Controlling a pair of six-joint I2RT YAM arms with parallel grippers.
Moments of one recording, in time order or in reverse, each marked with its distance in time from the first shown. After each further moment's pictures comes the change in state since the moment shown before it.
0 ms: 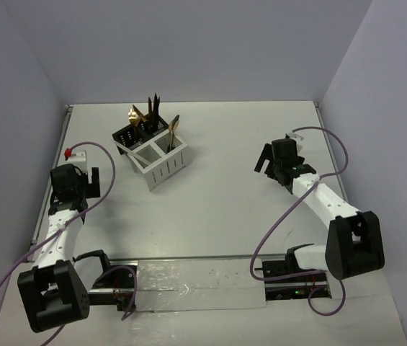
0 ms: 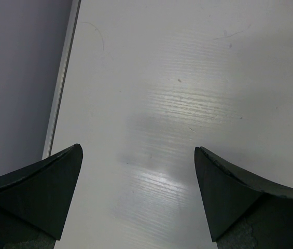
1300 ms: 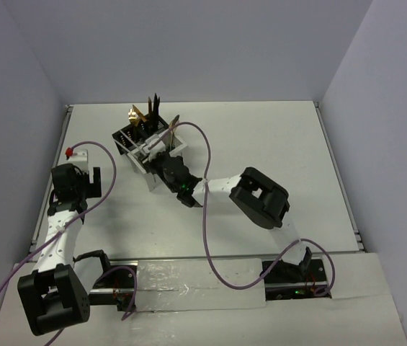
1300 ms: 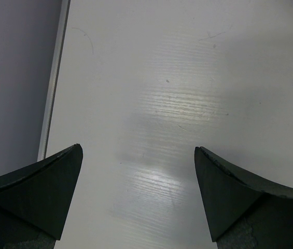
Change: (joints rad) left arm -0.005 -0.020 0.016 -0.033 0.039 0.005; right arm 0.801 0.844 0.517 1.231 0.089 -0.670
